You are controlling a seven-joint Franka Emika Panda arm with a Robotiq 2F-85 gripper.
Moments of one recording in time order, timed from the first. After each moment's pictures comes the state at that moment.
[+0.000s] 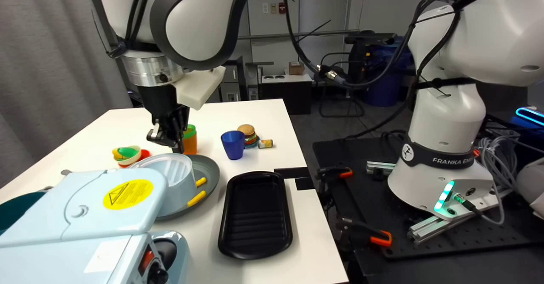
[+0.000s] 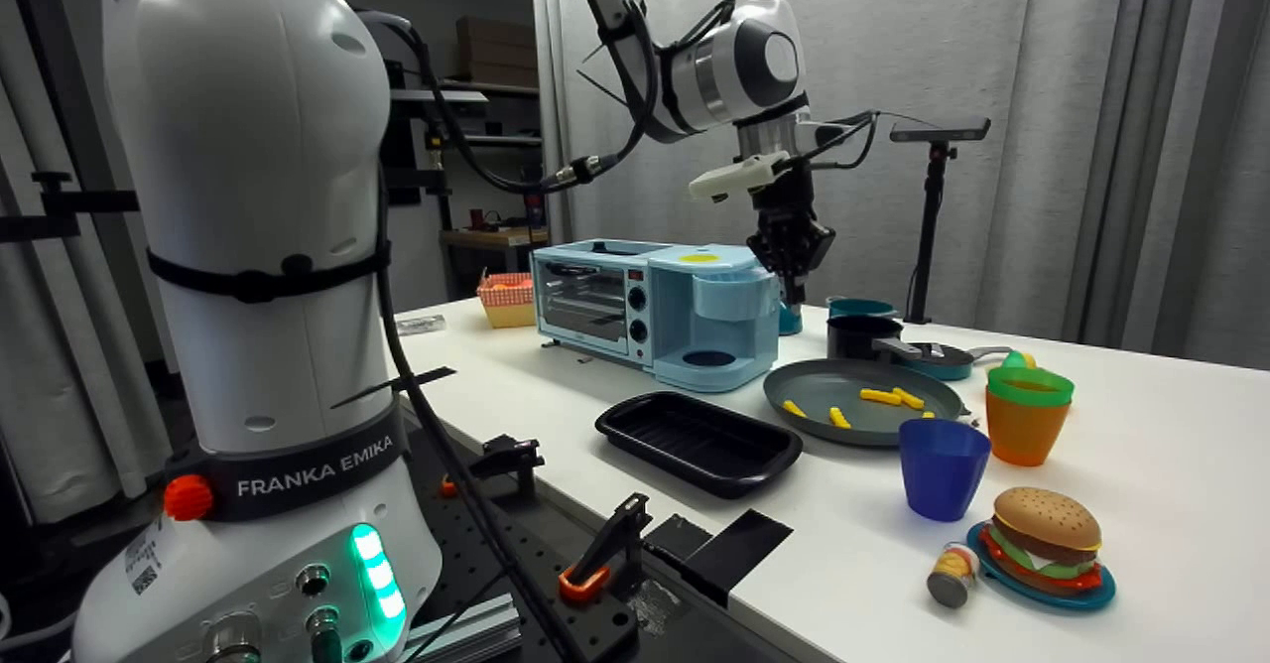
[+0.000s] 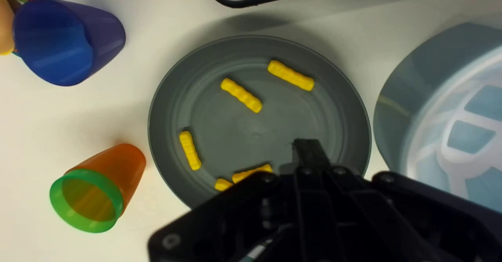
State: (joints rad) arm -0.01 0.17 -0.06 -2.25 -0.24 2.52 0.33
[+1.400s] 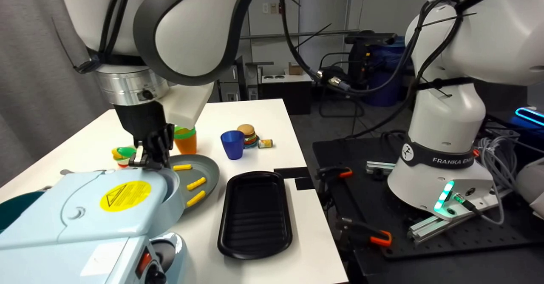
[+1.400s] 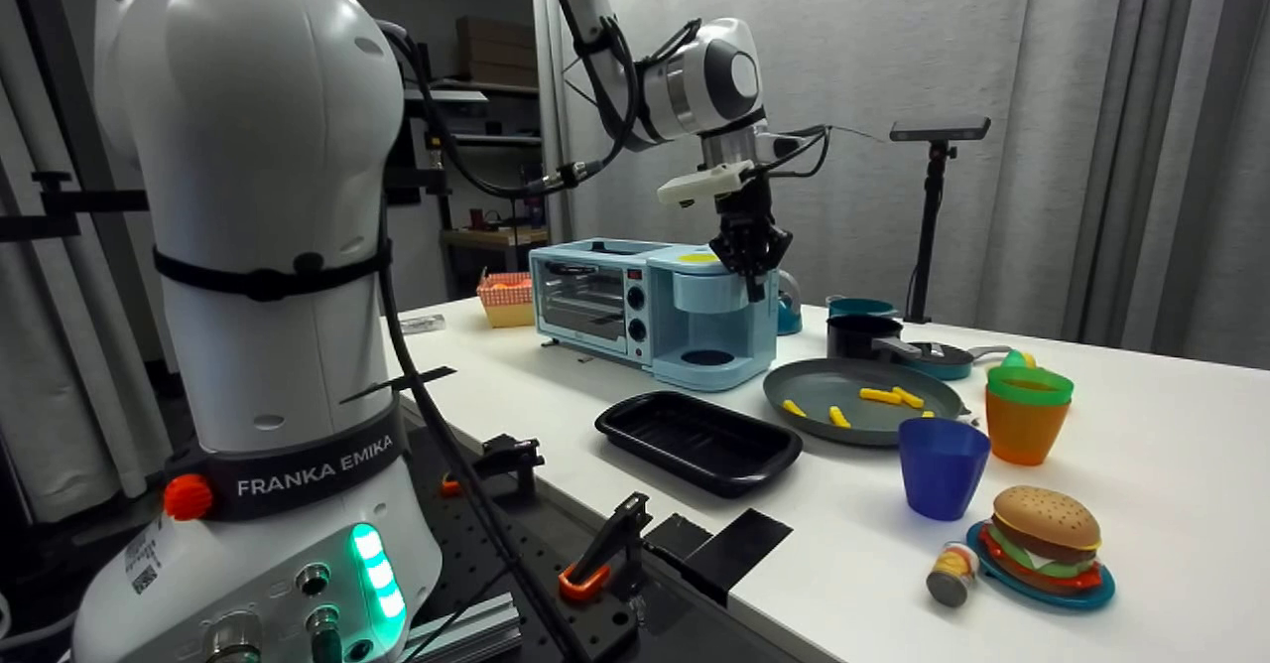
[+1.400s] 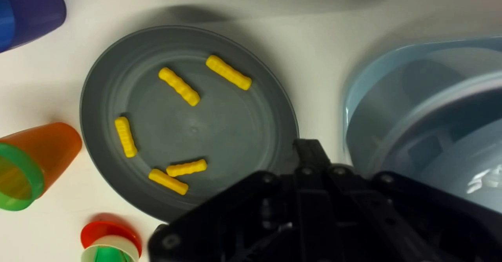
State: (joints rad) arm 0.07 0.21 -0.02 -2.23 -0.24 2.52 0.32
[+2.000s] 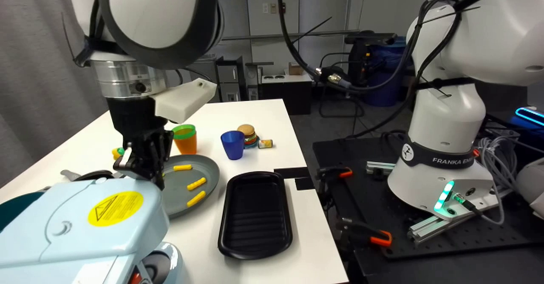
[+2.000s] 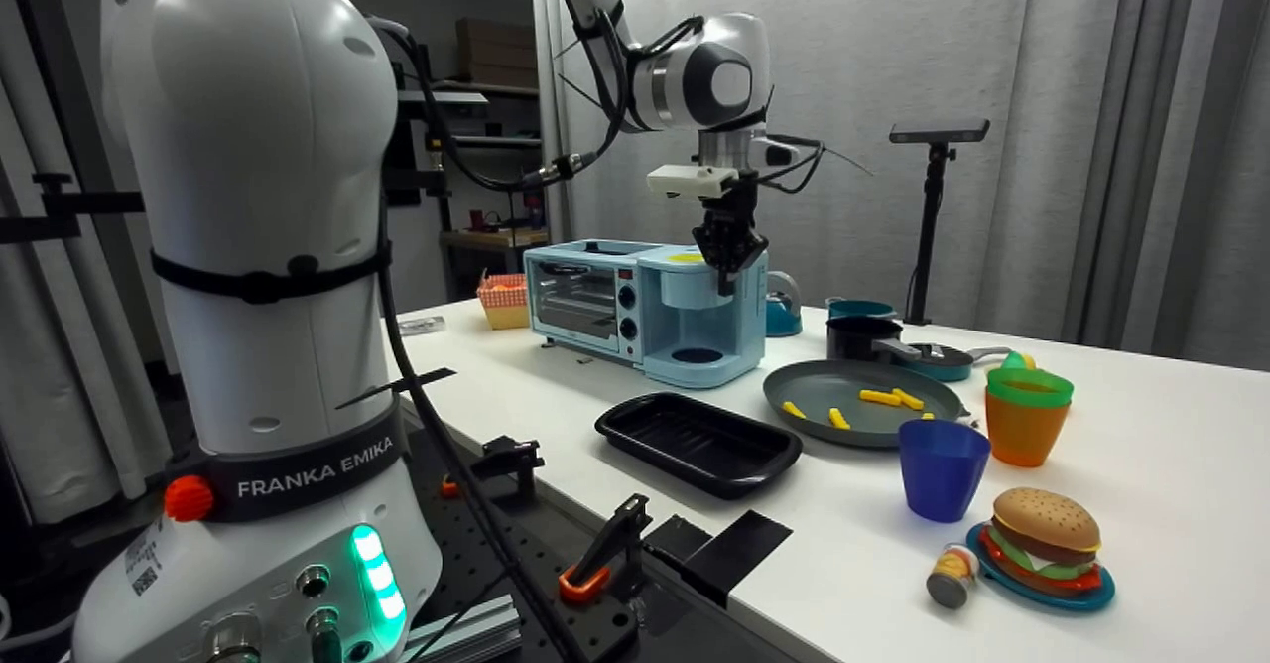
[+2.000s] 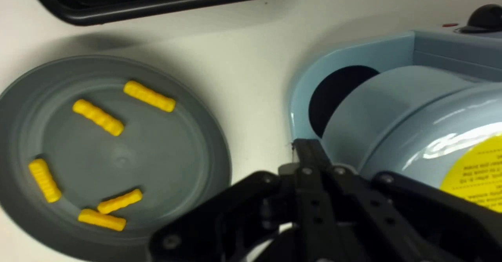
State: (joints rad) arm 0.03 0.19 0.06 -2.24 0.11 2.52 0.14
